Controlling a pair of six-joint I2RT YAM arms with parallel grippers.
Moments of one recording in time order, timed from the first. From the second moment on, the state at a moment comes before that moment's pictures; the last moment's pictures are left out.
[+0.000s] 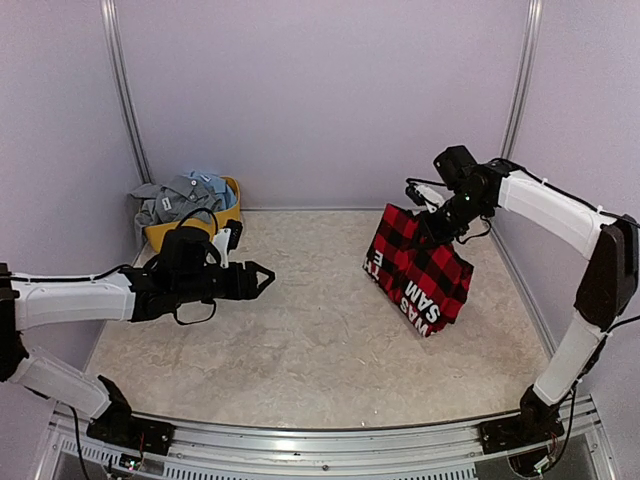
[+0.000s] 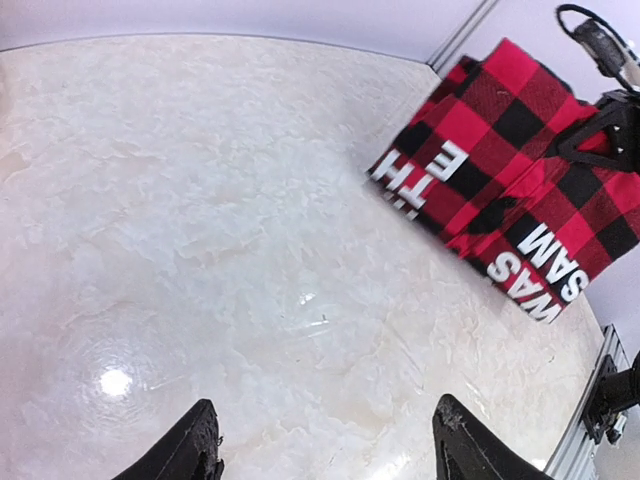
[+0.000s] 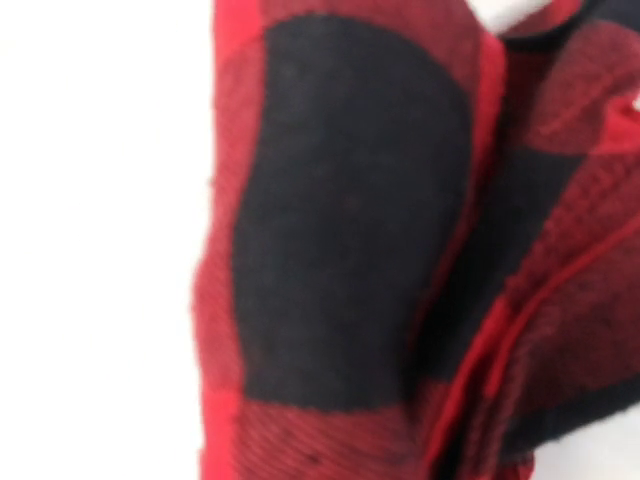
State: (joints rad) left arm -0.70 1.33 0.71 0.15 0.08 -0.47; right arm 0.43 1.72 1.54 -0.87 -0.28 0.00
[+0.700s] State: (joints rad) left arm -0.64 1.25 0.71 -0.03 0.06 -0.48; right arm 0.73 2.20 1.91 -1.34 0.63 0.40
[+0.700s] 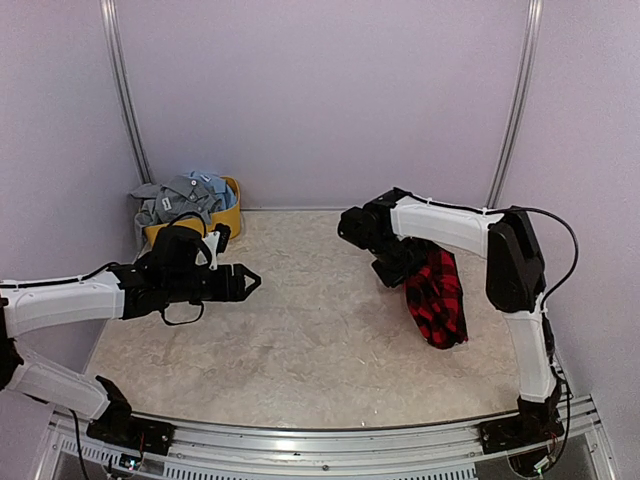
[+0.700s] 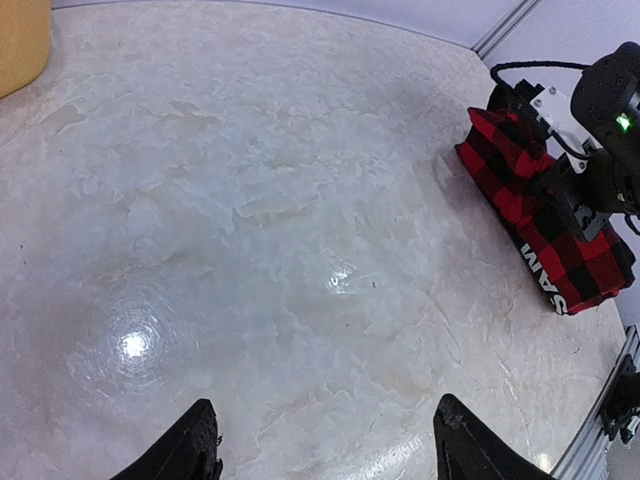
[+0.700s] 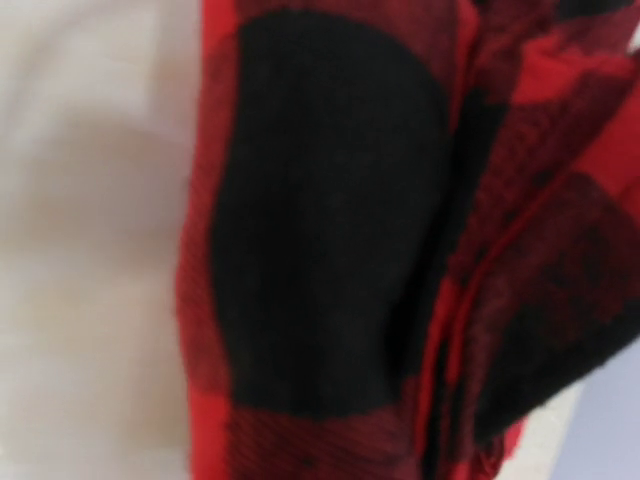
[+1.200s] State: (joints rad) left arm -0.64 1.25 0.71 -0.06 0.04 -0.48; right arm 0.91 2.40 2.12 -1.36 0.53 0.44
